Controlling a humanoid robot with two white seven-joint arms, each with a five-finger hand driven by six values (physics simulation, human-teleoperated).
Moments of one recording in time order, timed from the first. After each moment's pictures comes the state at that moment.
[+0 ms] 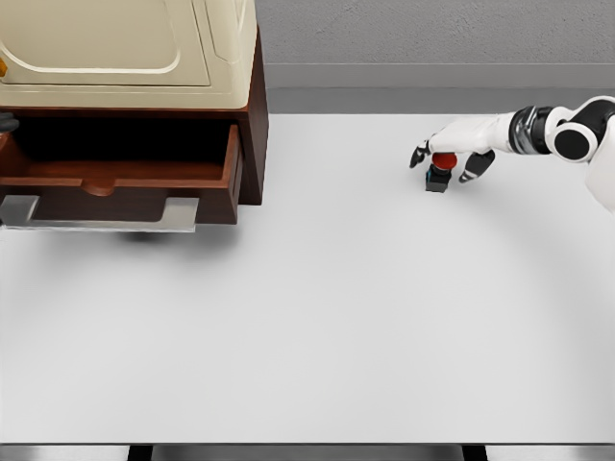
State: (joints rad) left arm 0.18 0.83 0.44 -1.80 -0.12 -0.61 -0.41; right arm -1.06 -0.49 0.87 -0.74 0.58 -0.61 0.61
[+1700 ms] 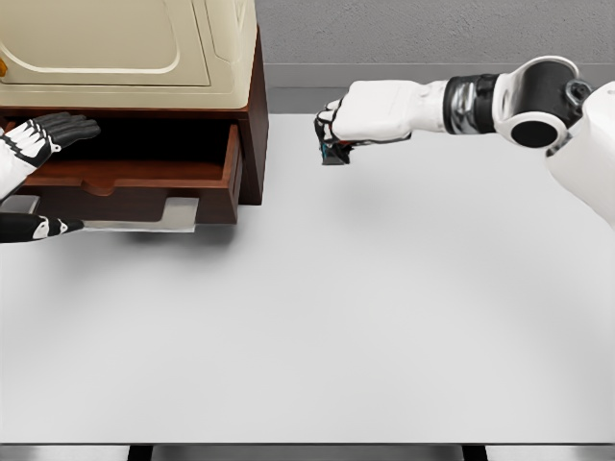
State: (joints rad) left arm 0.03 0.72 0.22 -1.80 -0.11 -0.61 -0.41; right arm -1.06 -0.53 0.85 -1.37 0.55 -0.61 0.61
